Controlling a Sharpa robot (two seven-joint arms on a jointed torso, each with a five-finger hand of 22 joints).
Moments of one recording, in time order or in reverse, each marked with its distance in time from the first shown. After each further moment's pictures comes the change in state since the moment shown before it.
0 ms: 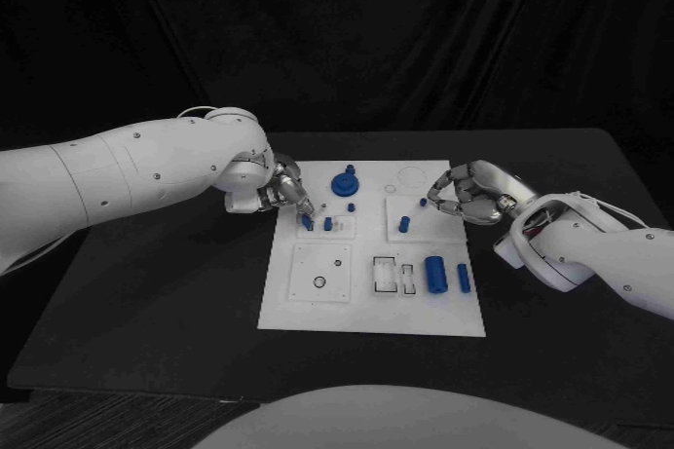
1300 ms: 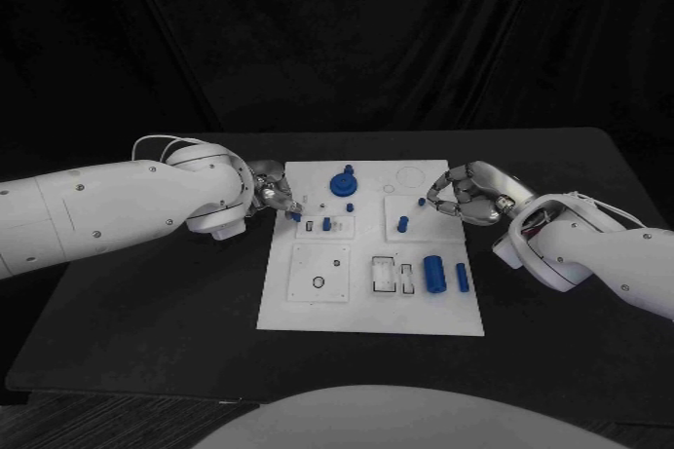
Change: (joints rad) left arm -0.043 -0.206 -0.001 0.314 -0.240 -0.404 0.015; left_hand -0.035 0.012 0.034 0.007 -0.002 -0.006 0.005 0.012 0.028 0.002 0.002 0.000 0.000 0.000 0.000 0.000 0.000 0.000 0.000 0.000 -0.012 0.000; right arm -0.003 -0.001 0.000 0.001 -0.001 0.001 -0.010; right_hand 0.000 0.000 0.012 -0.012 0.000 0.000 0.000 0.000 -0.001 0.001 0.001 0.000 0.000 0.000 0.000 0.000 0.000 0.000 -0.009 0.002 -0.019 0.000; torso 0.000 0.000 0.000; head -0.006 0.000
